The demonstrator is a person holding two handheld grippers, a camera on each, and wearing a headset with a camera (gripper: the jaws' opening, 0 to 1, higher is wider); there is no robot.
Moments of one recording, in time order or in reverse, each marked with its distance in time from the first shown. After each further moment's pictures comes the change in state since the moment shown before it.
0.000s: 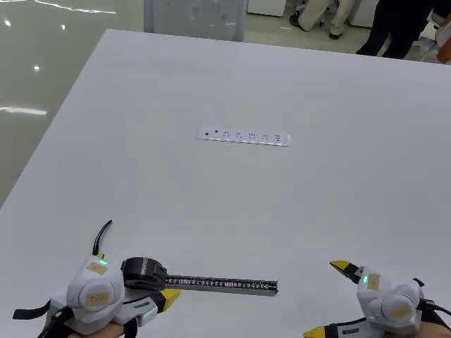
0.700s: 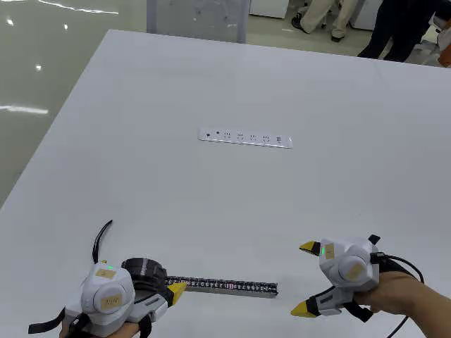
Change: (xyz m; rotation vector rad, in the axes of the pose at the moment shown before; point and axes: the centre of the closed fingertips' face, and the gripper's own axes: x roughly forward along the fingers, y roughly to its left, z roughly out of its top) left arm 0.014 0.003 -0.008 -0.121 -0.044 0.057; right arm 0.043 -0.016 0.032 -0.213 0.130 0.157
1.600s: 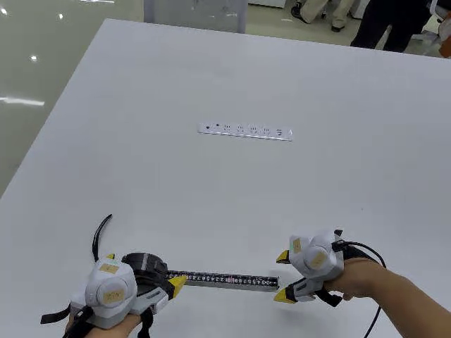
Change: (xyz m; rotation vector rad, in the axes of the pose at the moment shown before) left arm 0.019 -0.003 -0.008 0.012 -0.005 -0.047; right arm 0.055 0.017 -0.010 -0.022 0.084 0.116
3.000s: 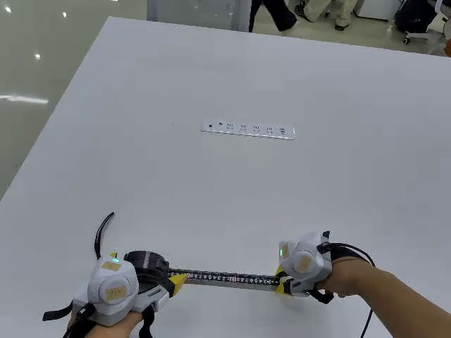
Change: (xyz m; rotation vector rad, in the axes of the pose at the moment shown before) left arm 0.001 0.003 -0.005 -0.018 0.017 0.014; right arm 0.018 0.000 -0.015 -0.048 0.113 0.027
